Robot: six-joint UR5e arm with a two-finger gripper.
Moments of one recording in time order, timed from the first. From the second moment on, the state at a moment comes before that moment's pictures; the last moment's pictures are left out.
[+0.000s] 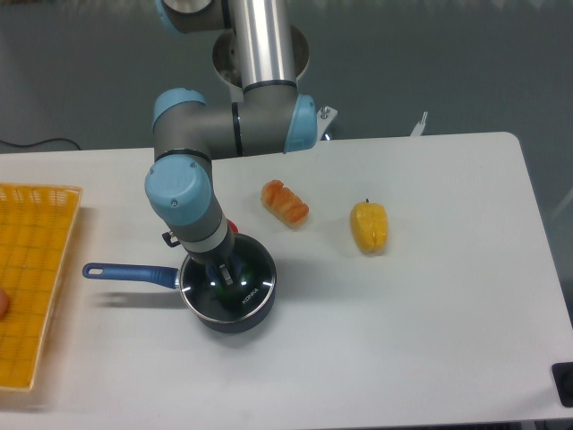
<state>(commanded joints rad) 2.17 -1.97 -1.60 -1.17 1.67 1.25</state>
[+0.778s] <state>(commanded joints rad) 2.20 -1.97 -1.52 -1.16 1.61 1.25</state>
